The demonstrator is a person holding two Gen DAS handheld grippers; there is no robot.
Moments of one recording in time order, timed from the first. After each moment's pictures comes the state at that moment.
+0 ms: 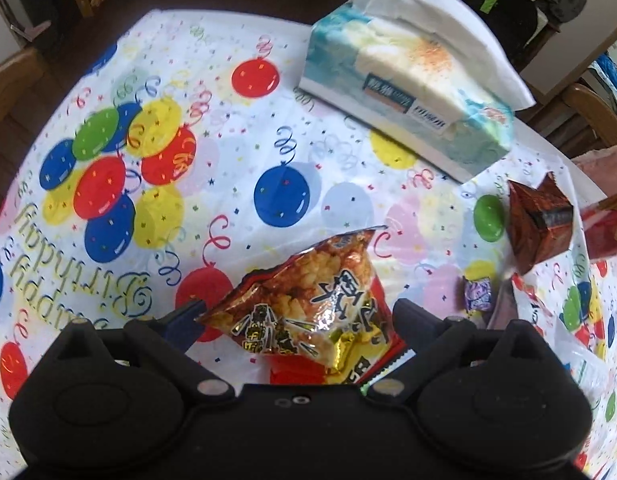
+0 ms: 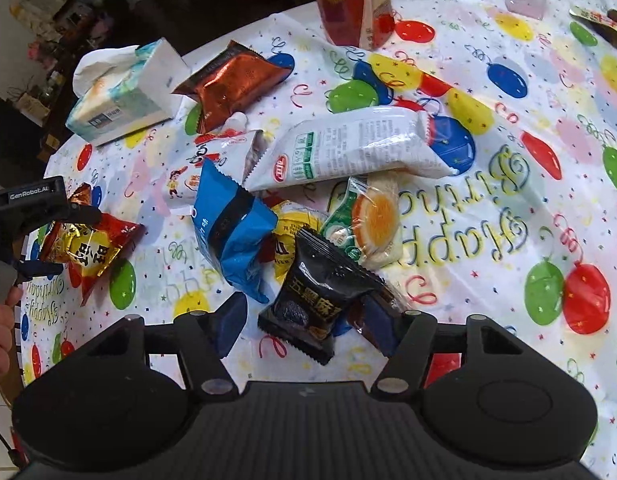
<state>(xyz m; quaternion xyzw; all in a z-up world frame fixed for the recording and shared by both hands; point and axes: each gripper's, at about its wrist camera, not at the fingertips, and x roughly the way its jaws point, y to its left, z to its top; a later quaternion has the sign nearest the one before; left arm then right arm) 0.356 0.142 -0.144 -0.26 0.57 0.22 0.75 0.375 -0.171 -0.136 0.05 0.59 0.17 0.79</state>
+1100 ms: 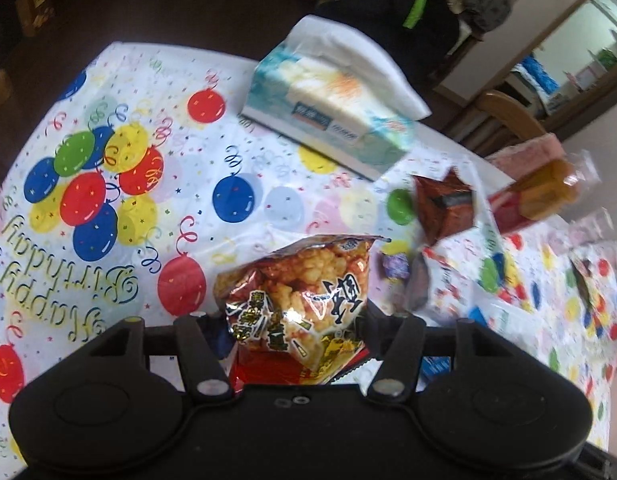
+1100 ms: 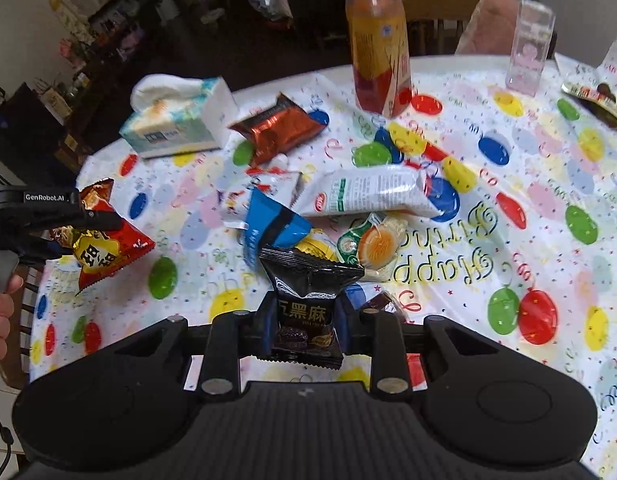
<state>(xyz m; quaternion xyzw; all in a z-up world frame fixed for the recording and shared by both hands) 0.306 0.136 -0.085 -0.28 0.51 0.11 0.81 0.327 -0.177 -0.061 0.02 0.52 0.20 0.83</state>
